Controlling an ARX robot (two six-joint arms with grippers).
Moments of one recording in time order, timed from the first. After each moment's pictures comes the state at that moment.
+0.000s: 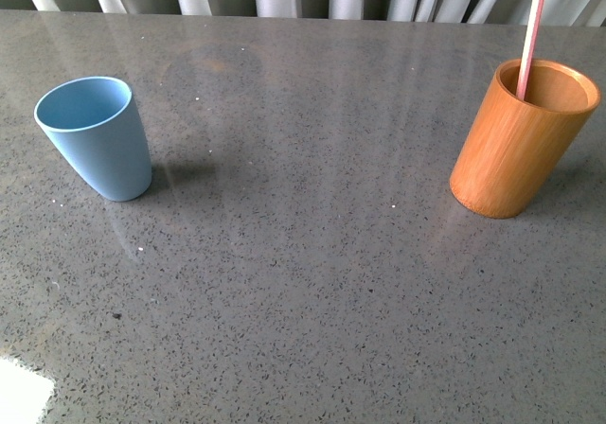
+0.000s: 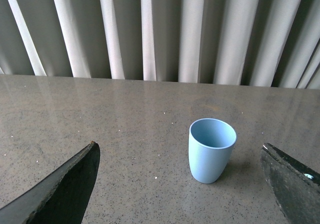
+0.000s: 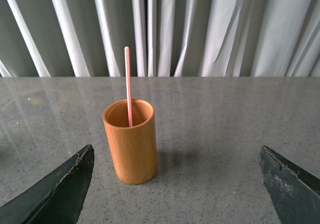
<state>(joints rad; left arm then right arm) 0.00 0.02 0.01 0.00 0.00 -0.01 0.00 0.01 0.02 0.00 0.00 0.00</state>
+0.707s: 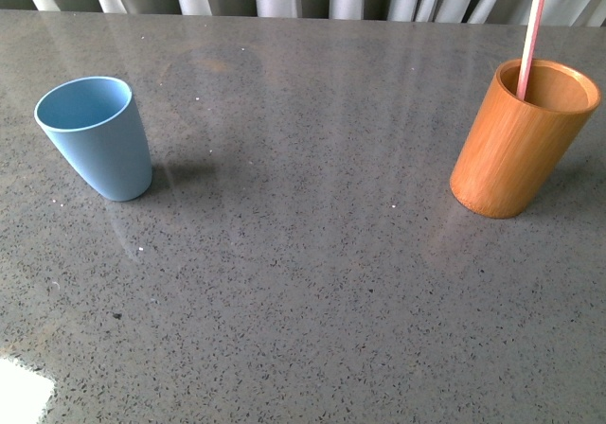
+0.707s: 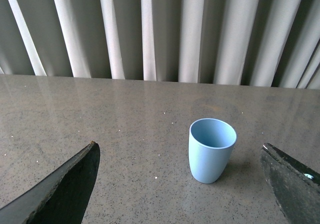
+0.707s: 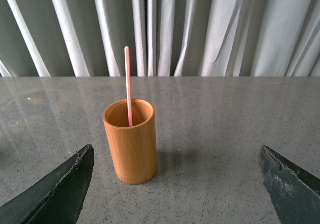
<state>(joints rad) 0.00 0.02 0.01 0.00 0.00 -0.01 0.00 0.01 0.02 0.00 0.00 0.00</state>
